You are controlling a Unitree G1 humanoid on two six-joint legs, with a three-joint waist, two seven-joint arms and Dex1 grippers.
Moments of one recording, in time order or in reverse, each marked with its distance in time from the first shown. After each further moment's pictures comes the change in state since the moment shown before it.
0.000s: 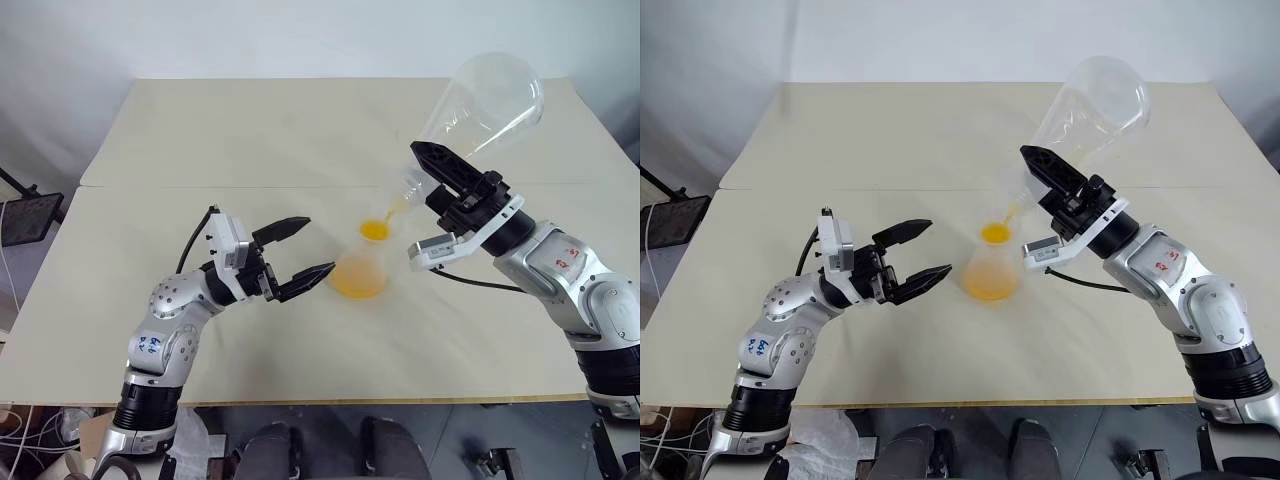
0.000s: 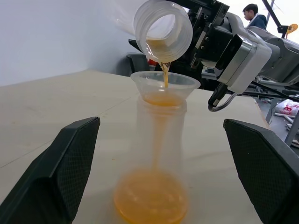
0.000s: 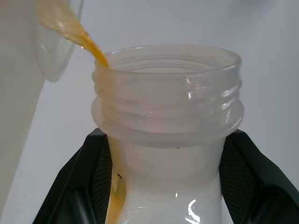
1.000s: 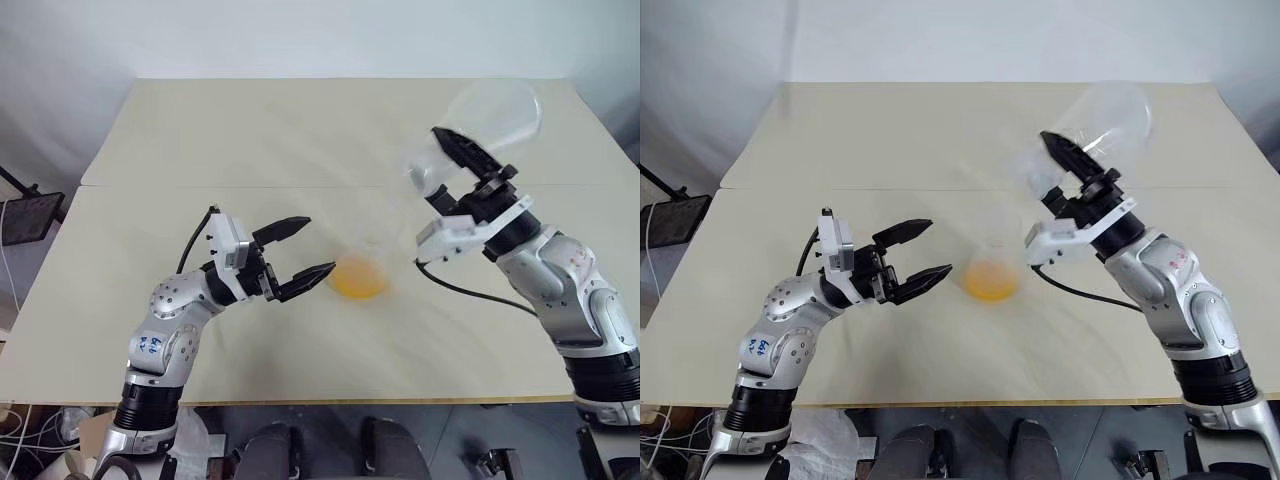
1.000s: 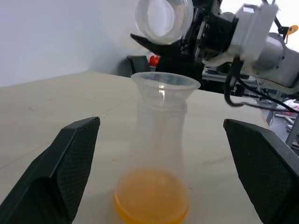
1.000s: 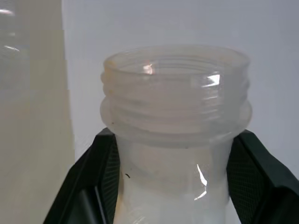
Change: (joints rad) left arm 0.000 -0.002 0.000 0.000 0.001 -0.001 0.000; right arm 0.053 0.109 -0.063 -0.025 0.478 0.156 0.204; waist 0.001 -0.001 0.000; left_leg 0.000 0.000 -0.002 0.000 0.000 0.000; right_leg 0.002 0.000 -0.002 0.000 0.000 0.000
